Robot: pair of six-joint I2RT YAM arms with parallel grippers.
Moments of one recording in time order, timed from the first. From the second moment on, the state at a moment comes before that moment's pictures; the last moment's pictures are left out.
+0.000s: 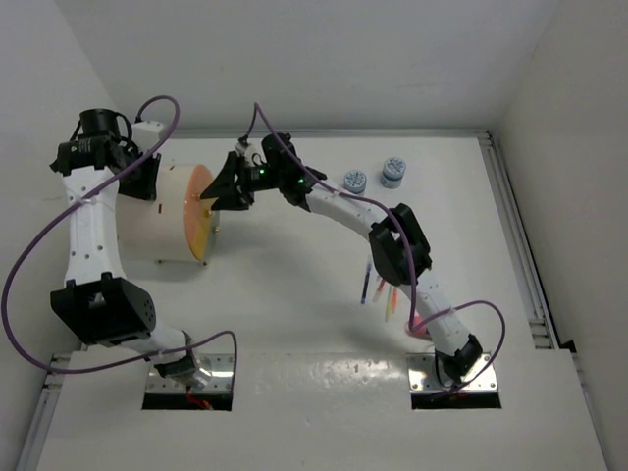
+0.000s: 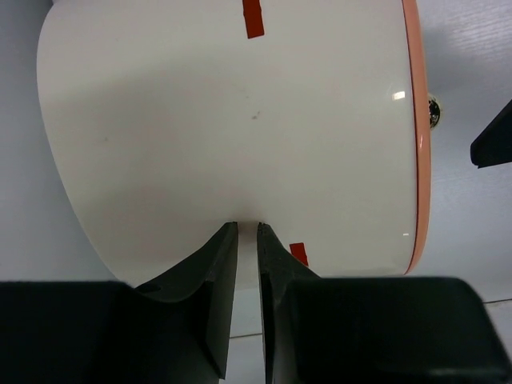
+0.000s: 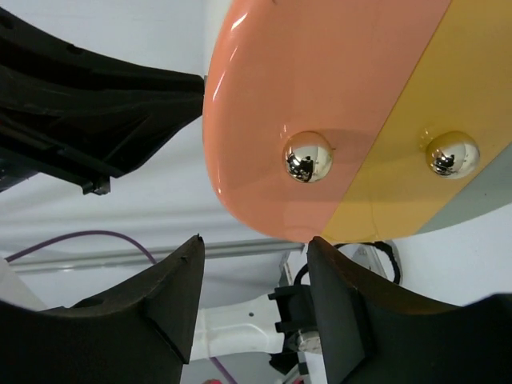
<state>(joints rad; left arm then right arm) 0.27 1.50 1.71 -1.19 0.18 0.47 0.77 2.41 2.08 0.12 -0.79 1.27</state>
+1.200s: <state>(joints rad) 0.20 1.49 1.68 -1.09 0.18 0.47 0.76 2.52 2.21 0.22 -0.79 1.30</state>
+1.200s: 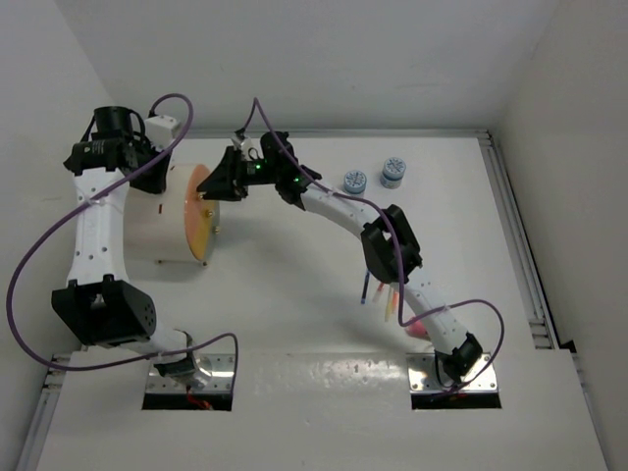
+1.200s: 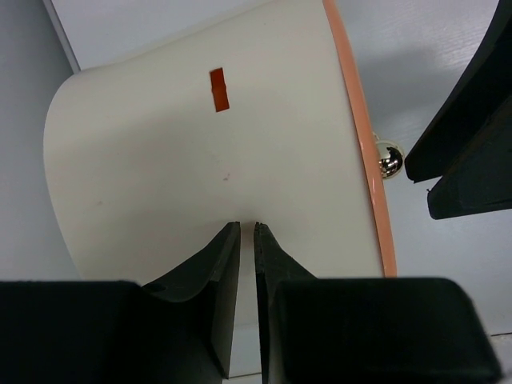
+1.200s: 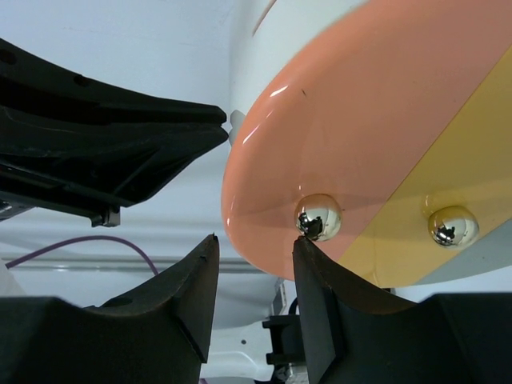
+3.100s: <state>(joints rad) 0.18 1.48 1.61 -0.91 0.18 0.47 0.78 2.59 2.24 0.25 -0.73 1.27</state>
